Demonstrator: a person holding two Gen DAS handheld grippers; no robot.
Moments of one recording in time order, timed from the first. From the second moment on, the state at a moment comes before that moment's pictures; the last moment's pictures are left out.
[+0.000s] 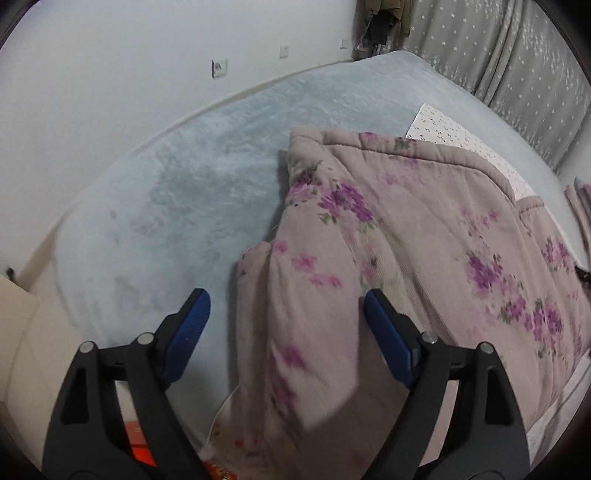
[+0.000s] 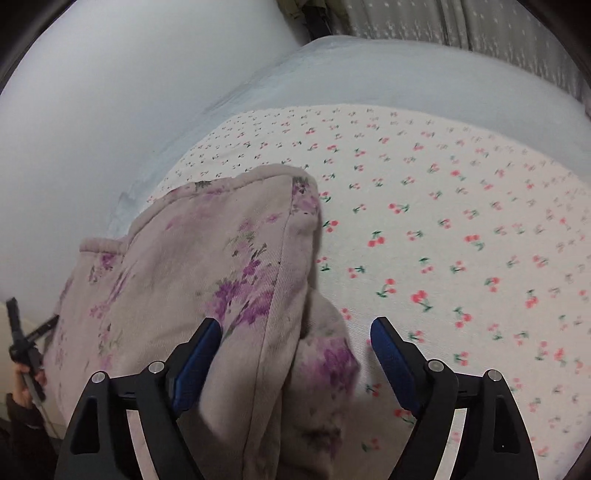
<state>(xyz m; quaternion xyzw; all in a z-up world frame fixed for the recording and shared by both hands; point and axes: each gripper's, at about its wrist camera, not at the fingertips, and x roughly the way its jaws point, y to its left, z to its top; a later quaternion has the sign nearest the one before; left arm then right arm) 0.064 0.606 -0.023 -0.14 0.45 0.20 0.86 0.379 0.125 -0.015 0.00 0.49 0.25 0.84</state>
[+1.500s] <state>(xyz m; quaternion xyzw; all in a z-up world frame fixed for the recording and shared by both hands) -0.030 0.317 -0.006 -0.11 0.44 0.23 0.86 0.065 0.117 0.003 -0.13 0.41 0.17 0.89</state>
